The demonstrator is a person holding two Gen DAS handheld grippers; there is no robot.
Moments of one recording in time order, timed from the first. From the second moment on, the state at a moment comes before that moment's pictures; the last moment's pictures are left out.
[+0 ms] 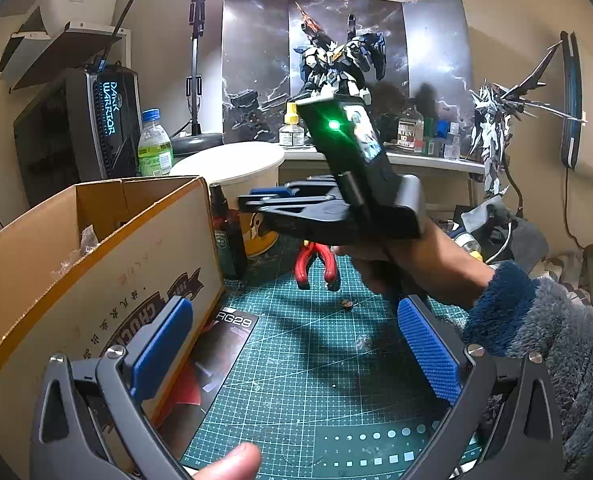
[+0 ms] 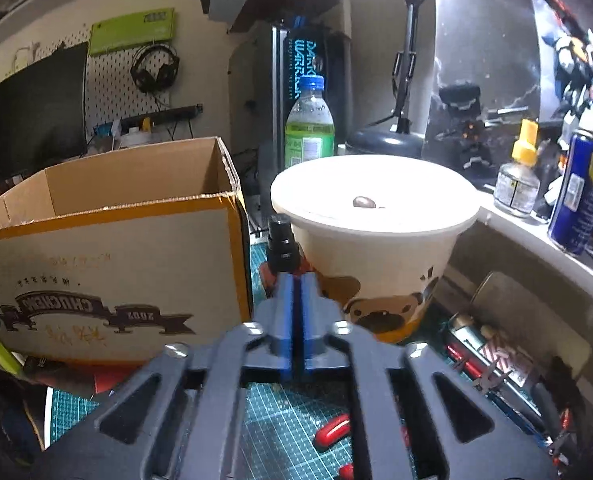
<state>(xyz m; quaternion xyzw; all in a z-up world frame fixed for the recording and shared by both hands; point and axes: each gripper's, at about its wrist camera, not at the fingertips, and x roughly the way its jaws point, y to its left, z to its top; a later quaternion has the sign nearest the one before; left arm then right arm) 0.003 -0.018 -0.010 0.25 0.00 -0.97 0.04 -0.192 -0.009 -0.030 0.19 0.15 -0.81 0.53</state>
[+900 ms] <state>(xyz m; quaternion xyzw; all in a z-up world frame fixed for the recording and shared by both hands) -0.004 -0.020 -0.021 0.26 0.01 -0.96 0.04 -0.210 -0.052 -0.043 0.19 0.14 -0.80 0.55</state>
